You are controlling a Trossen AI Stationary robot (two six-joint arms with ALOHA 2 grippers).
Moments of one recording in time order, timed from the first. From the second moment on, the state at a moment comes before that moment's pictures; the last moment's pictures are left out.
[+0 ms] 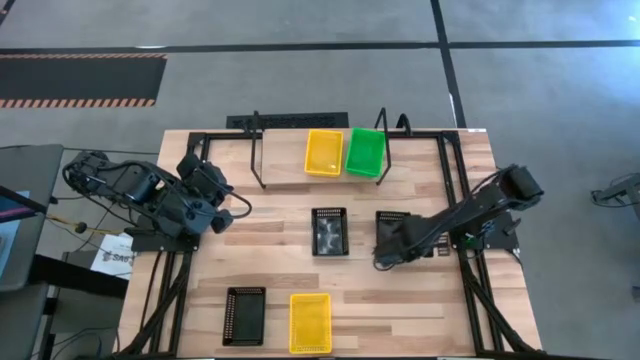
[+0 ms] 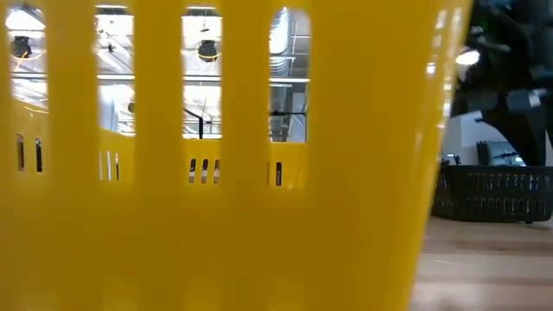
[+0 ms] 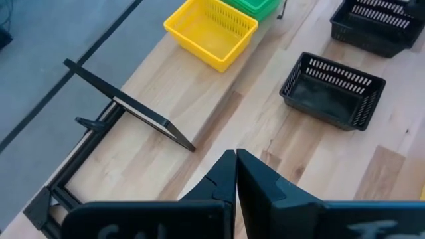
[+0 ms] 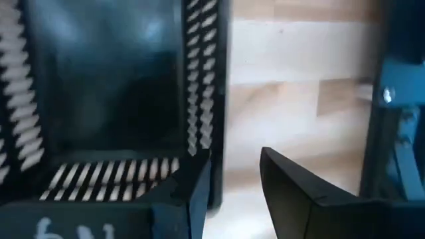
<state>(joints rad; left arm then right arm) -0.41 1.16 1.53 -1.56 -0.69 -0.83 0.37 1.60 1.00 -1.21 0.00 1.97</state>
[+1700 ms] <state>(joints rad) -0.41 1.16 1.53 -1.56 -0.72 -0.97 0.14 1.53 1.38 -0.91 0.49 1.33</state>
